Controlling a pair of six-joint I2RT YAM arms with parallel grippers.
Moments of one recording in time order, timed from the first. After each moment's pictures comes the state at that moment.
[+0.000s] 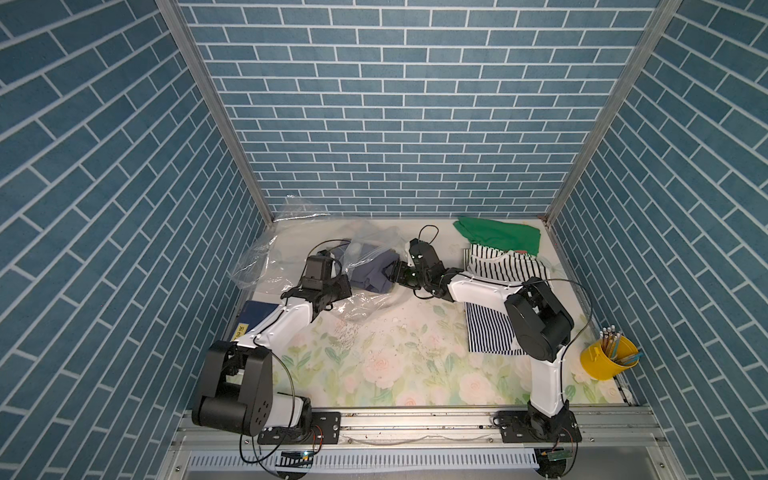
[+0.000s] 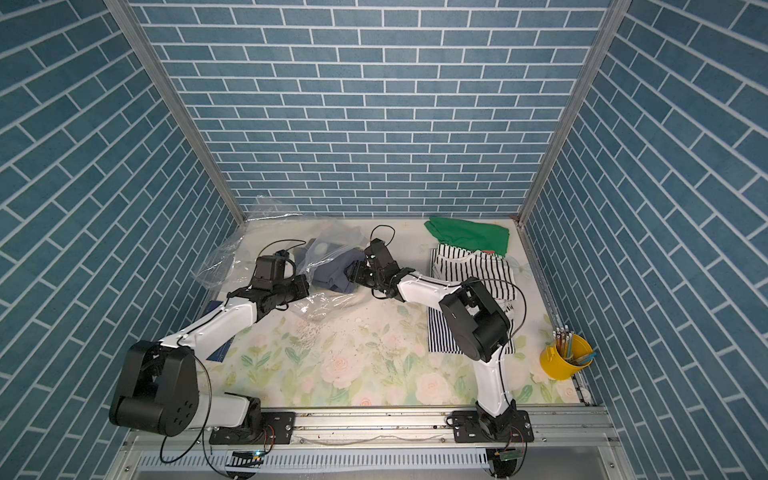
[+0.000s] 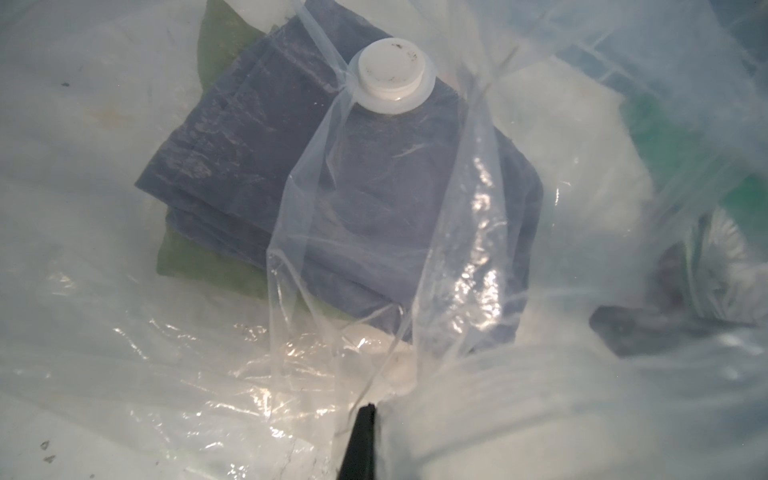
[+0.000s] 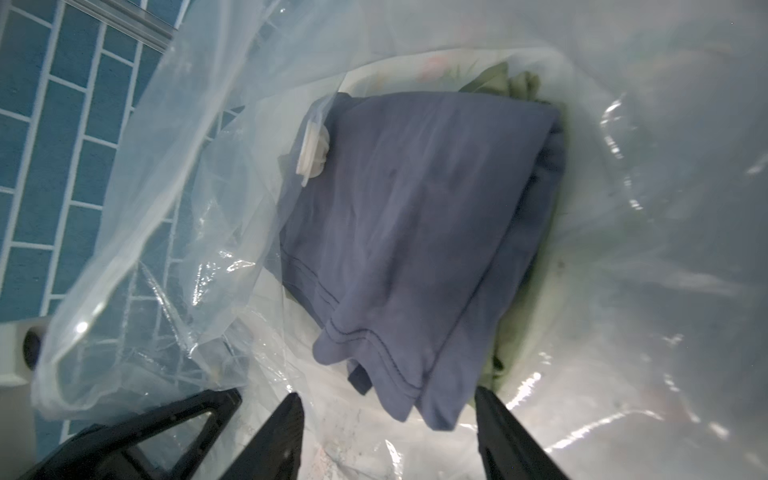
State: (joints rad) left arm -0.19 1.39 0.79 -0.20 0.13 -0.44; right arm 0.78 2.02 1.36 0.06 -0.18 0.88
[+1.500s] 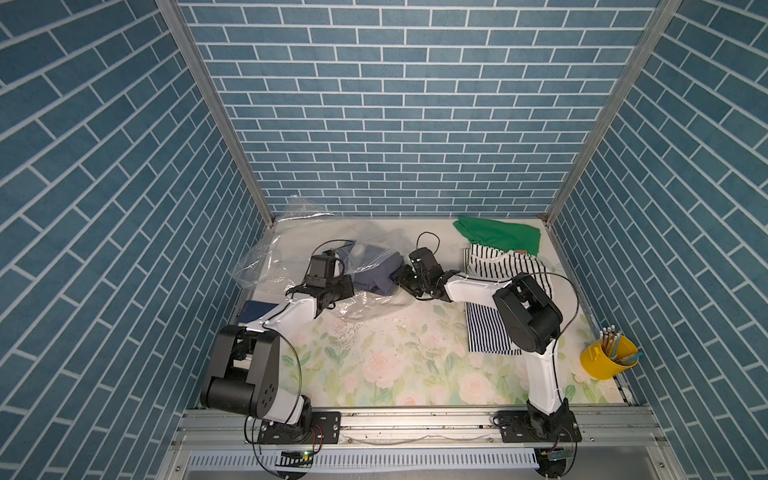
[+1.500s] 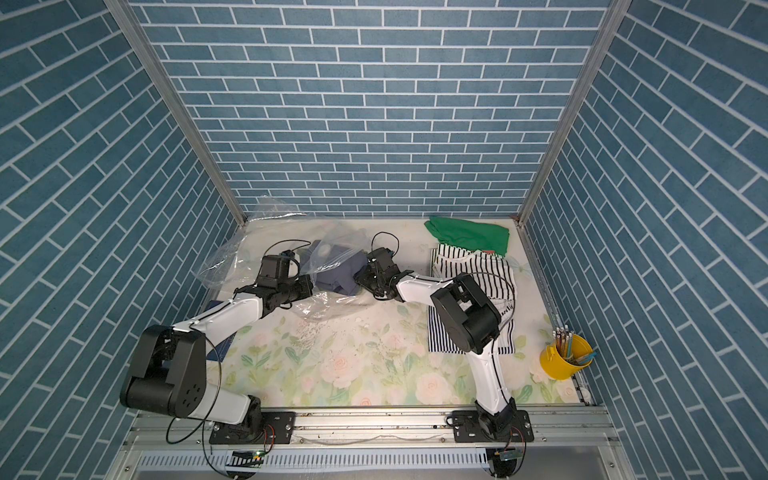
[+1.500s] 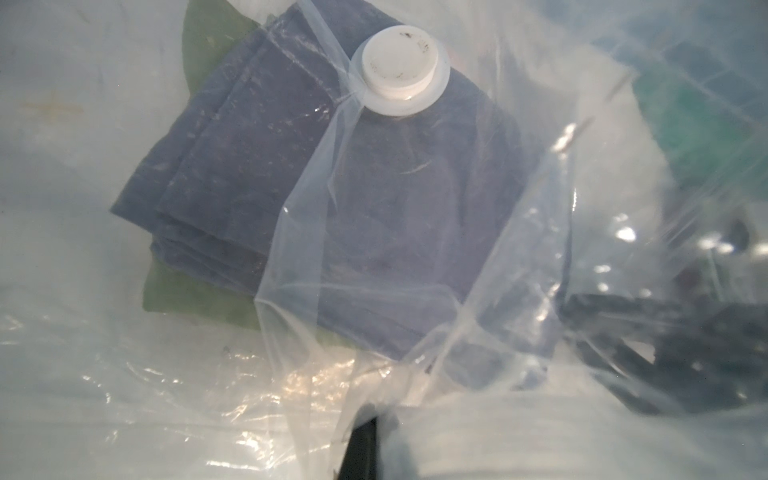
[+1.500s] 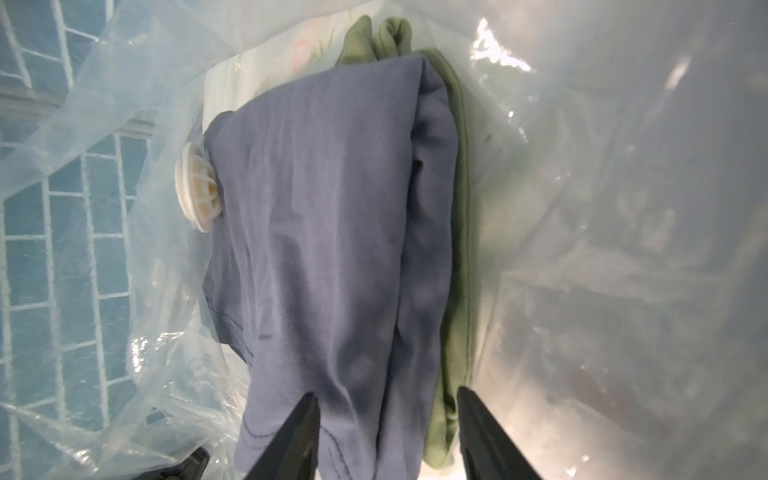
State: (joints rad) left arm -0.19 1.48 0.80 -0.15 0.15 -0.41; right arm 0.74 2.09 1.35 0.03 -0.17 1.08
